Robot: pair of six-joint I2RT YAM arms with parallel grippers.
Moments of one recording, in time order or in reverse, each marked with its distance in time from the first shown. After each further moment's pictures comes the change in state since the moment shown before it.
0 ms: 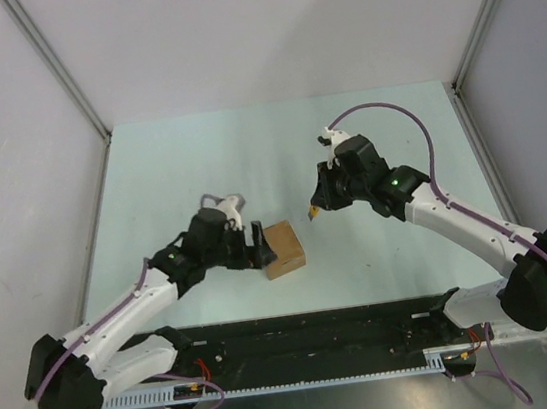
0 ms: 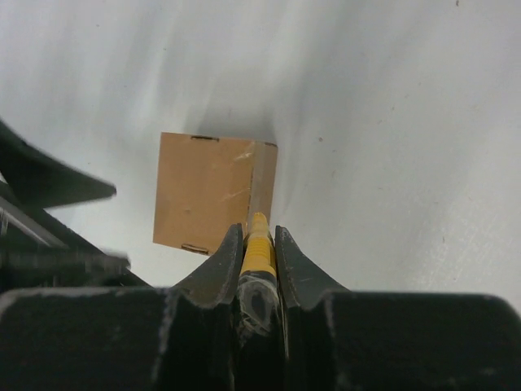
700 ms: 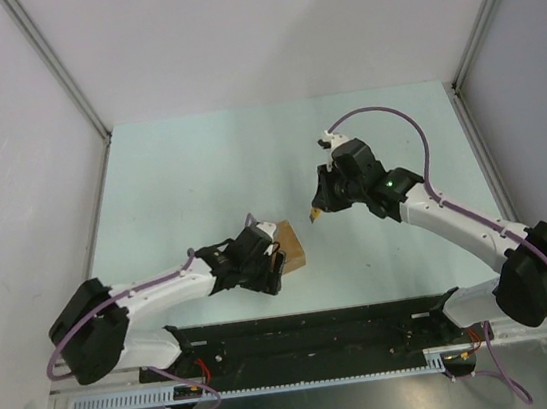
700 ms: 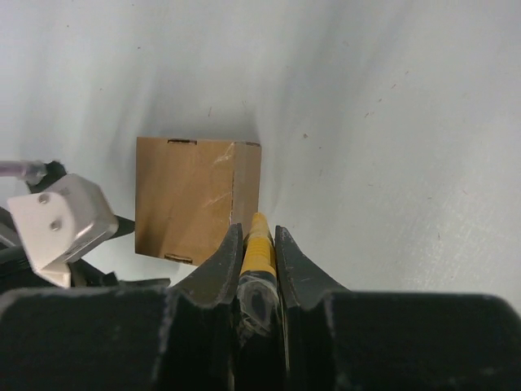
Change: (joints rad) left arm -0.336 0.253 0.002 -0.057 -0.219 0.076; right arm 0.000 0.038 -0.031 0.025 0.033 0.016
